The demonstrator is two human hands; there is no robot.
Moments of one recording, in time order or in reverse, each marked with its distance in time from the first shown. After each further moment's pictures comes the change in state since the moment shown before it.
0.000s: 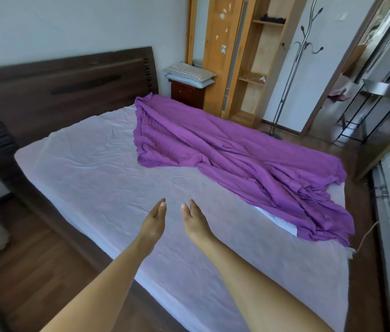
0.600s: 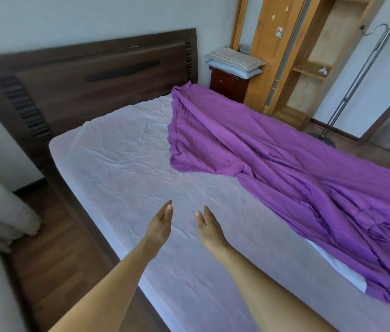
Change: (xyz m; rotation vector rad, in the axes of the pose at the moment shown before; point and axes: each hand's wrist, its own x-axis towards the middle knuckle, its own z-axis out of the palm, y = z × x) left_hand 0.170 -0.020 -0.086 0.001 0.139 -0.078; right_hand 0.199 -0.025 0.070 -0.120 -0.136 0.017
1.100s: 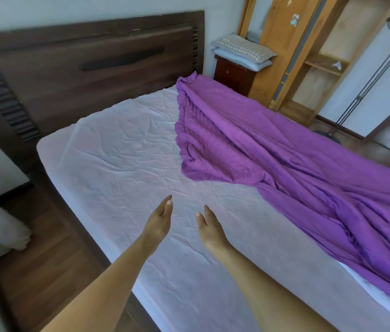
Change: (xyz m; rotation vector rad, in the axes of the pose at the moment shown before) left_hand 0.173 -0.017 -0.101 -0.010 -0.051 -0.025; right_hand 0.148 -0.075 0.080 -0.054 0.004 0.063
